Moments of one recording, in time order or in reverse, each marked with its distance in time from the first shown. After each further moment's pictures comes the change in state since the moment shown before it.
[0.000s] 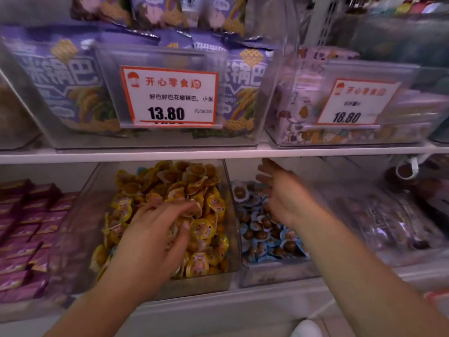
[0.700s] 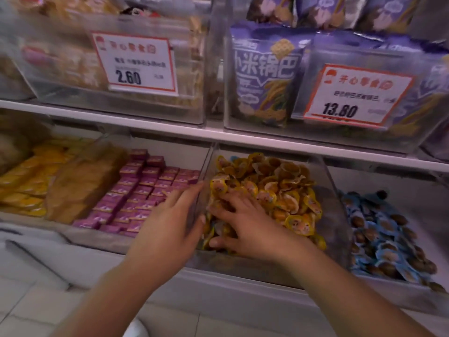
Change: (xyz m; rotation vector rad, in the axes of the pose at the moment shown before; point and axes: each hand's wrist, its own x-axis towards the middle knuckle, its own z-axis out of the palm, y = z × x) left_hand -0.069 -0.080 -0.091 0.156 -0.007 -0.296; right_hand -0.058 0.101 0.170 -1.524 -0.722 -0.954
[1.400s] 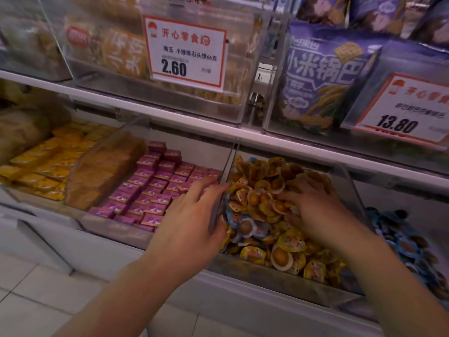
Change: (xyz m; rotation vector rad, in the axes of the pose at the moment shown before) left_hand 0.004 0.000 0.000 -0.034 0.051 0.016; right_hand -0.016 0.052 -0.054 -0.270 -0.053 0.320
